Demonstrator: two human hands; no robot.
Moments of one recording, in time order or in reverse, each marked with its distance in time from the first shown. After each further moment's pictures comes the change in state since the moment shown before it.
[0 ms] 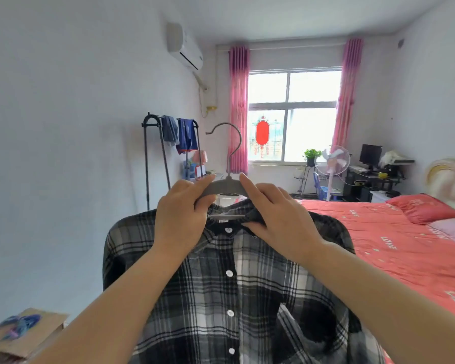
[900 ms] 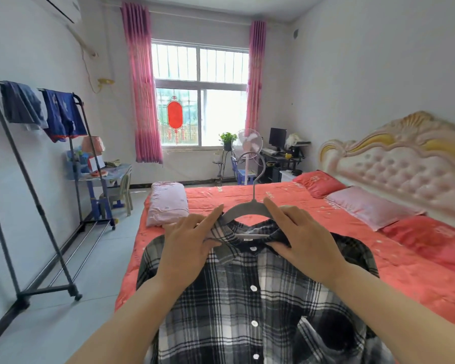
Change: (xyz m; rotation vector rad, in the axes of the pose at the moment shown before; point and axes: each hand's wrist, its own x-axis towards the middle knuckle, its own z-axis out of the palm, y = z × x) left_hand 0.059 -0.033 0.375 -0.167 -0.294 0.378; right_hand -0.100 0.283 0.102 -0.355 -0.145 0.264
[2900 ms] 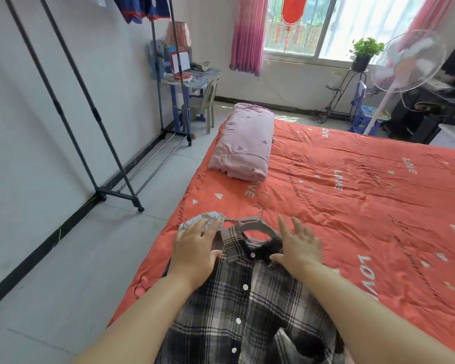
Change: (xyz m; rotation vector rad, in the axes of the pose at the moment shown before) left_hand 0.032 -0.355 0.334 0.268 -0.495 -0.749; right_hand 0.147 0.062 0.617 0.215 -1.044 0.192
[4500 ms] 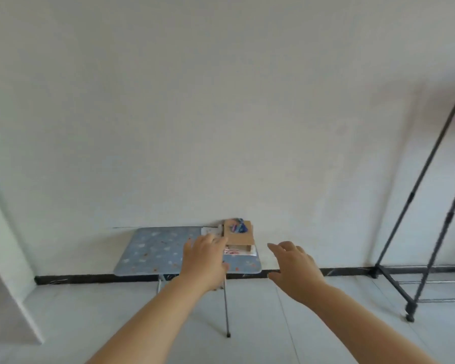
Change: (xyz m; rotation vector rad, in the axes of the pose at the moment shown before) left_hand -0.554 -0.117 -0.350 0.452 0.240 -1.185; right_hand -0.446 -0.458 -0.106 0.041 -0.004 -1.484
